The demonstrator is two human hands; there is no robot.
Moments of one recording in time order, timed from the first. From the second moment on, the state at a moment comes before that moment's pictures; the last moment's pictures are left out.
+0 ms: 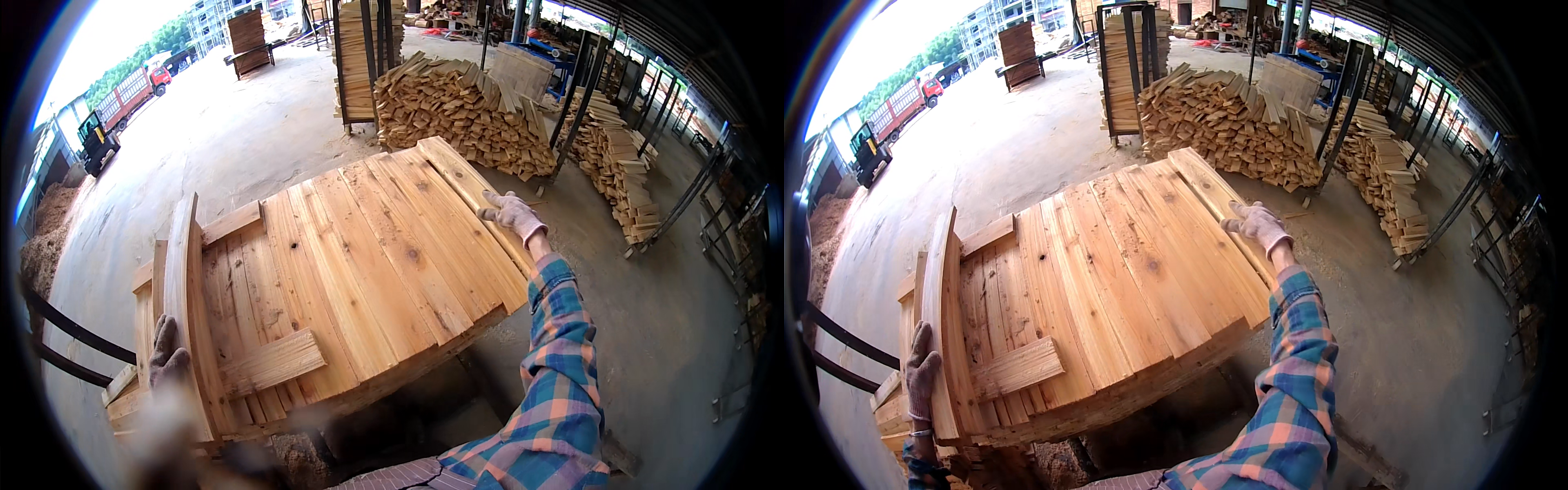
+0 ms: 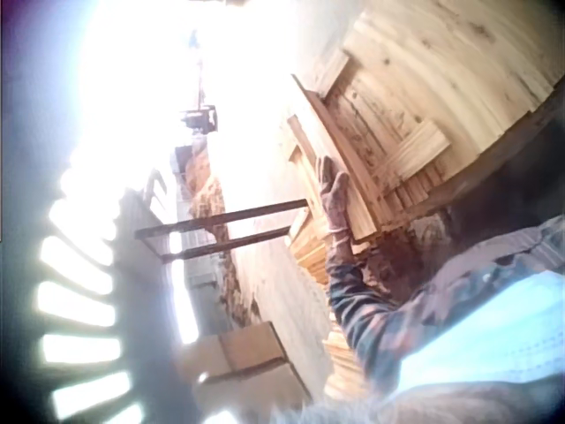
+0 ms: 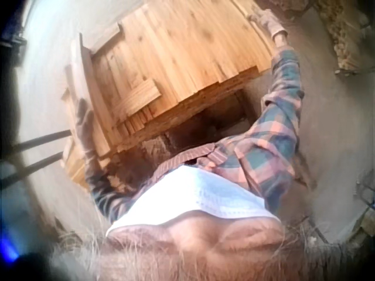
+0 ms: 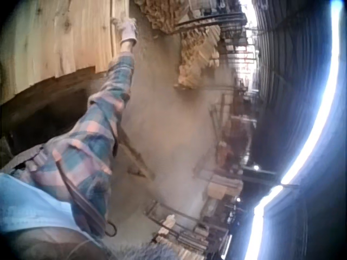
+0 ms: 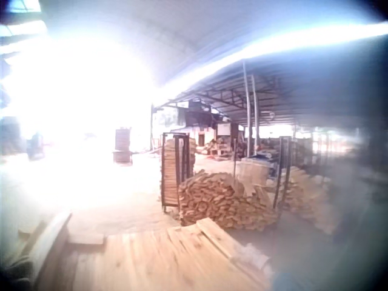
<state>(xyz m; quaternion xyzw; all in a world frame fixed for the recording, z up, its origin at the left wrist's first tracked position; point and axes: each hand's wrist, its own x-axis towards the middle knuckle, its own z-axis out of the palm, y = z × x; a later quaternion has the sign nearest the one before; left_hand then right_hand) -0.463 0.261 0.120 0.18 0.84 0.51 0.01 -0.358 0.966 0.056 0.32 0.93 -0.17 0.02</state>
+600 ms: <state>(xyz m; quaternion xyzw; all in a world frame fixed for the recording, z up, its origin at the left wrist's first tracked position) -0.471 0.252 0.115 0.13 0.81 0.57 0.01 -0.381 0.962 0.043 0.31 0.94 -0.06 -0.14</state>
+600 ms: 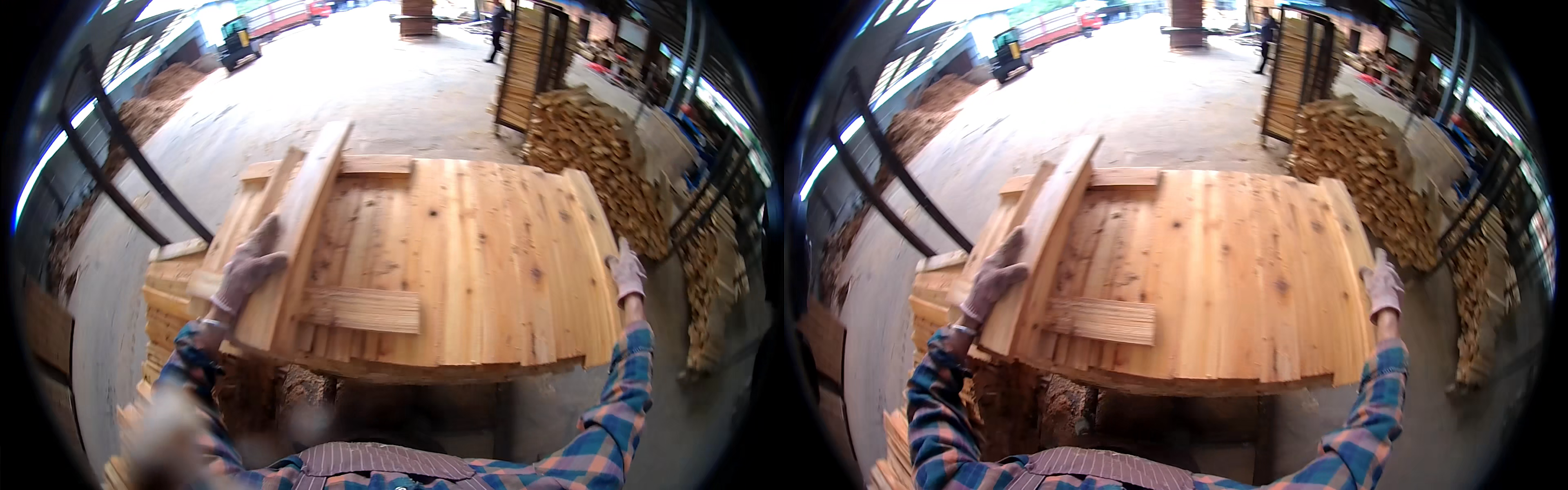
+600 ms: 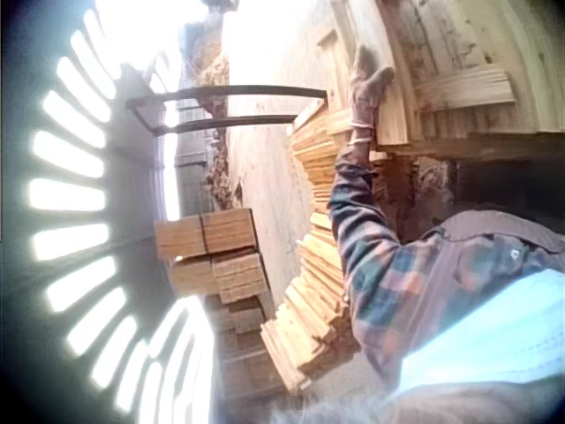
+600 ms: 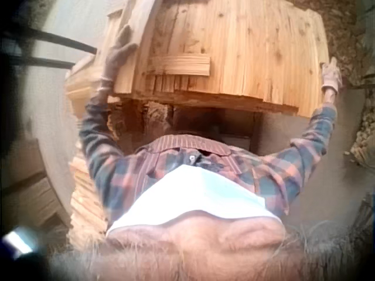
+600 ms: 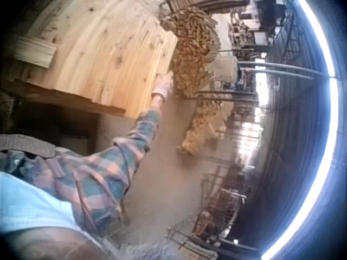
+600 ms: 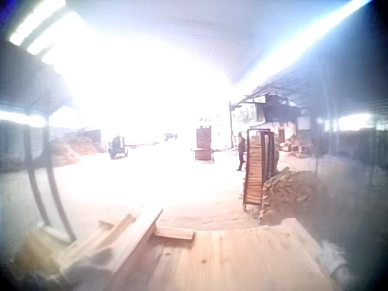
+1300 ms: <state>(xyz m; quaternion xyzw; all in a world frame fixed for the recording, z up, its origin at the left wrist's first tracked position) -0.473 0.274 0.102 0.41 0.89 0.18 -0.09 -0.524 0.506 0.082 -0.01 0.73 -0.68 -0.07</state>
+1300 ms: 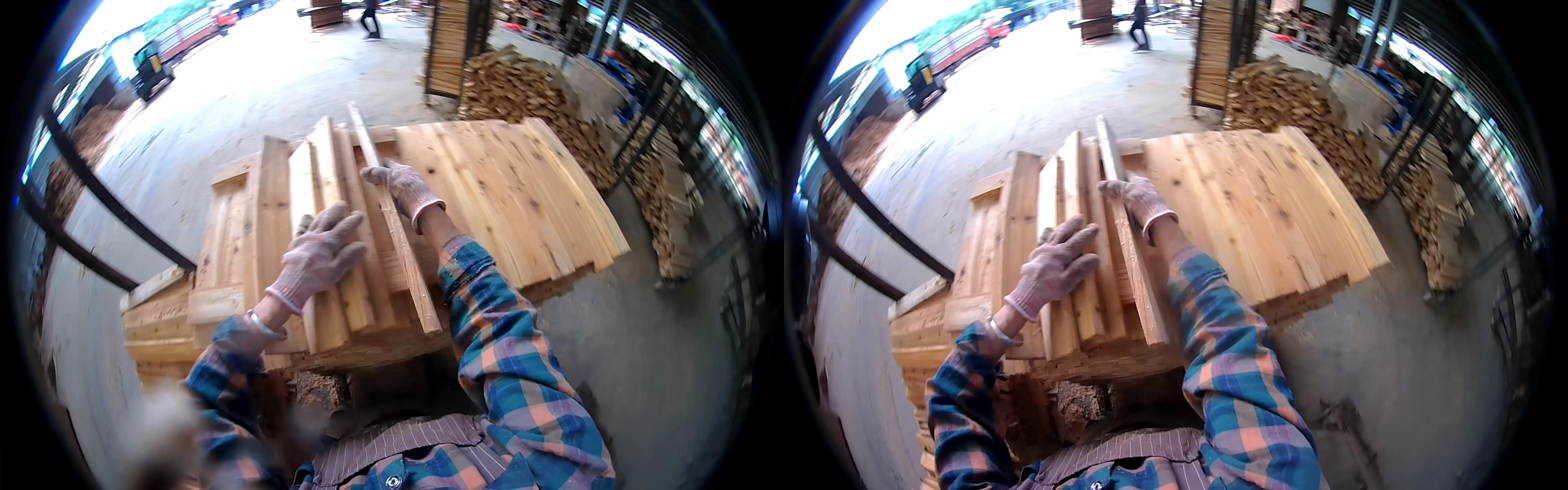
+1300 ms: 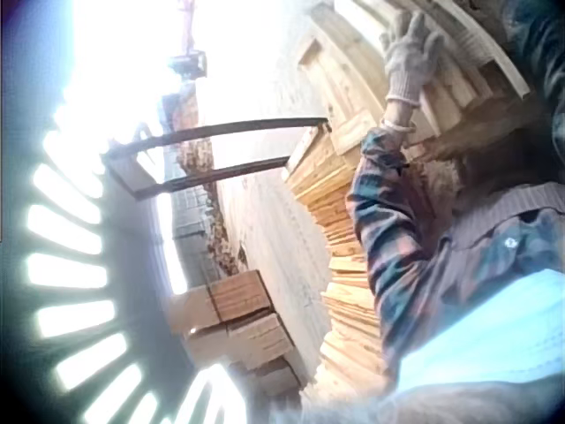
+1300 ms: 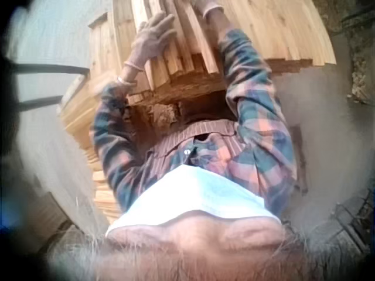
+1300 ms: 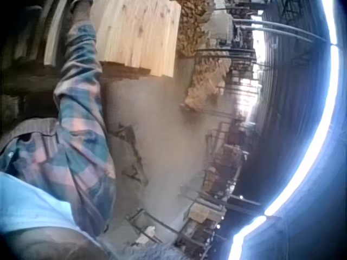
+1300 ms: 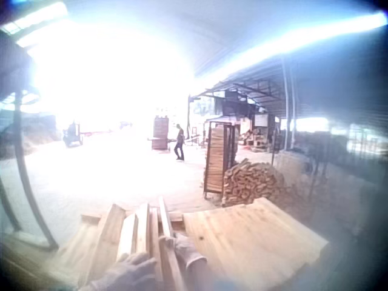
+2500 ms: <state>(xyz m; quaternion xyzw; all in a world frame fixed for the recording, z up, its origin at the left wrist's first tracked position) -0.478 0.275 0.084 0.41 0.86 0.27 -0.12 -0.178 0.728 -0.015 0.44 0.43 -0.62 -0.48</state>
